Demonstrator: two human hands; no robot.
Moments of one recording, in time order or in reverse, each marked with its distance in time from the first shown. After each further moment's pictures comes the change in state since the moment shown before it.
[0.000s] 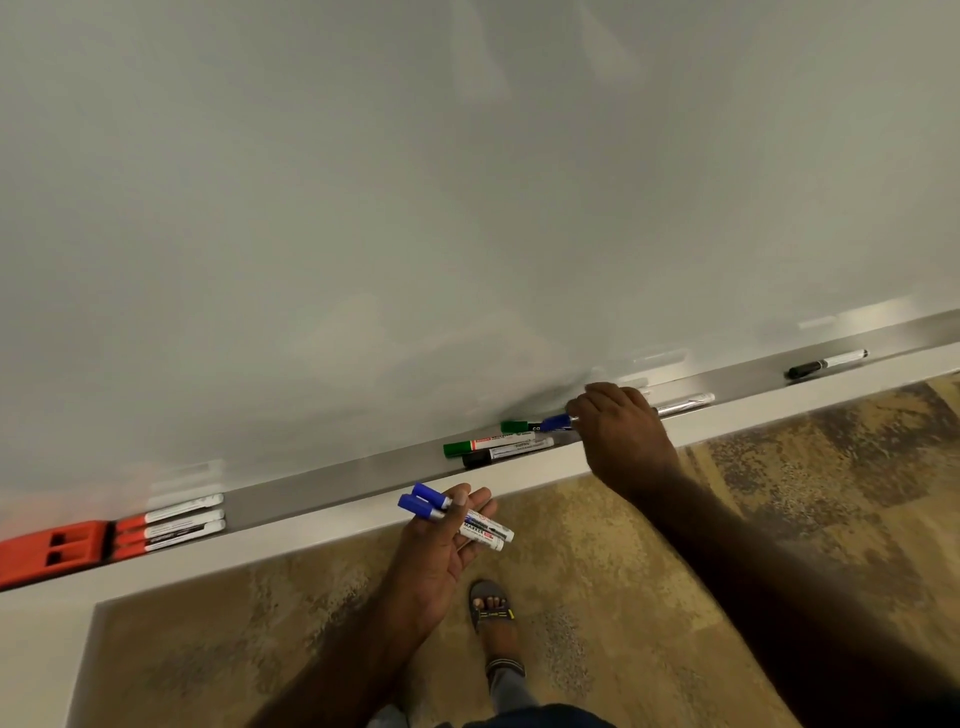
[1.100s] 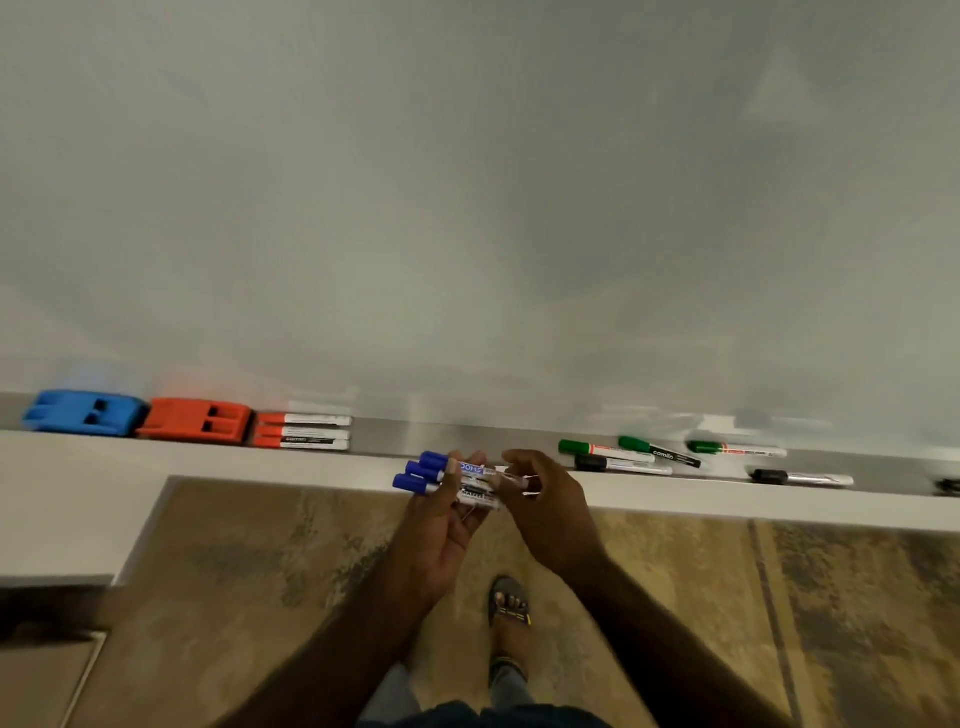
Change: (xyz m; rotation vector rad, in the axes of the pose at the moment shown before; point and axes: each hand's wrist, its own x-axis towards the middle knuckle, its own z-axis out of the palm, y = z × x) left_hand -0.035 0.059 -0.092 -0.532 0.124 0.126; right_hand -0.005 -0.232 0.036 0.906 -0.207 0.248
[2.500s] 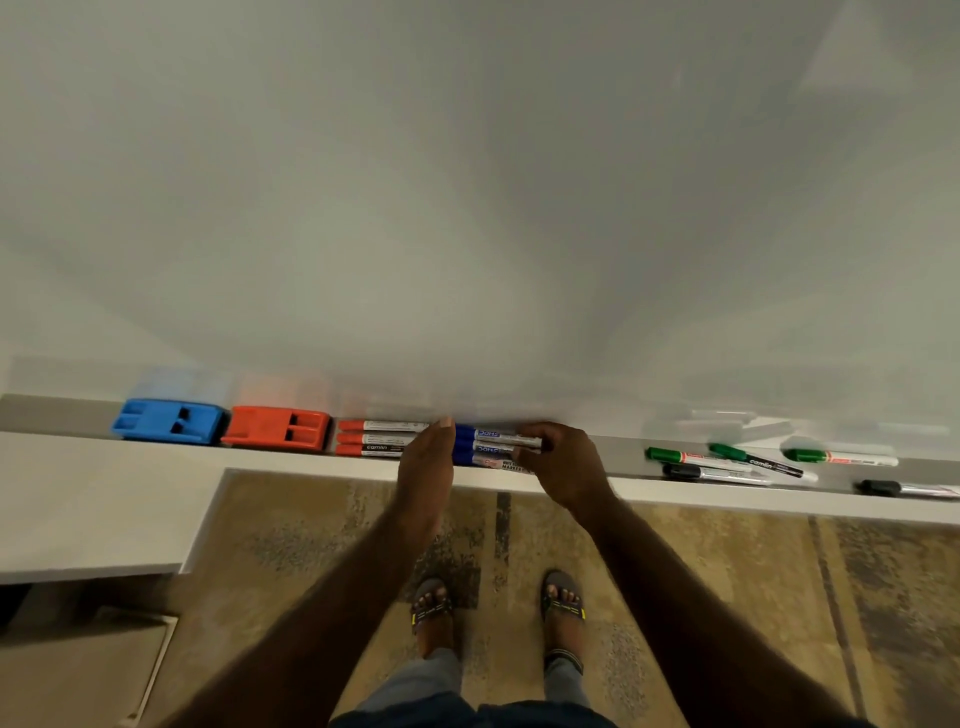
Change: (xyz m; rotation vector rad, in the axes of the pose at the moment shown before) left_hand 0.028 0.133 -0.030 0.800 0.216 0.287; right_hand 0.079 -0.040 0.087 0.019 -0.127 0.097
